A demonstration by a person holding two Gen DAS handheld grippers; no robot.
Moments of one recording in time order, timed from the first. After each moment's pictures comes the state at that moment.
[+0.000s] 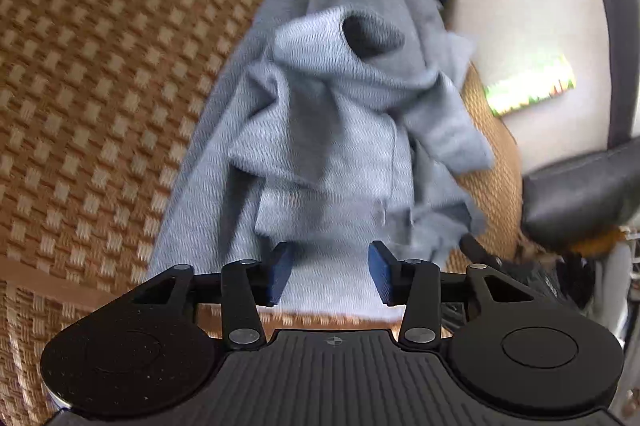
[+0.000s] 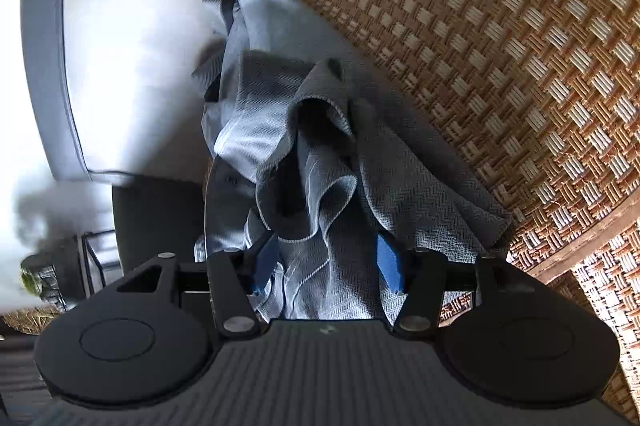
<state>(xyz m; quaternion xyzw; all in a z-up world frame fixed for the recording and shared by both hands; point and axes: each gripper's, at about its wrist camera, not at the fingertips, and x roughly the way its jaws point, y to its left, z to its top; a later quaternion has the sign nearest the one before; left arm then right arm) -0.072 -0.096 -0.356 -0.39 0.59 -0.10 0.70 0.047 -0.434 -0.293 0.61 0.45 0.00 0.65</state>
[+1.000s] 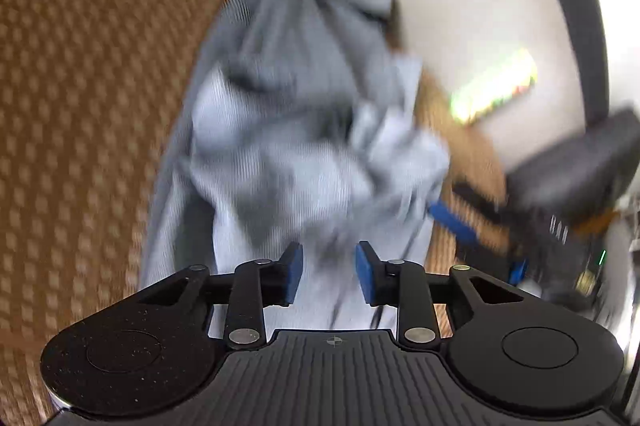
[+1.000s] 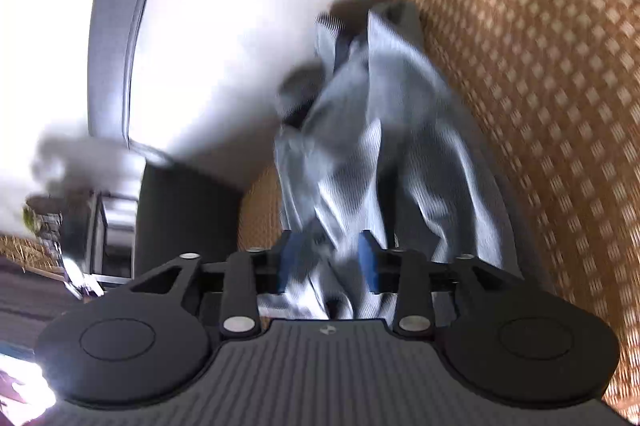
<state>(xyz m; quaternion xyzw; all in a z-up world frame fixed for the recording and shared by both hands) -0.054 -0.118 -0.321 -0.32 0.59 -0.14 0.73 0.131 -0.429 -0.246 0.51 0.43 0.08 0.74</state>
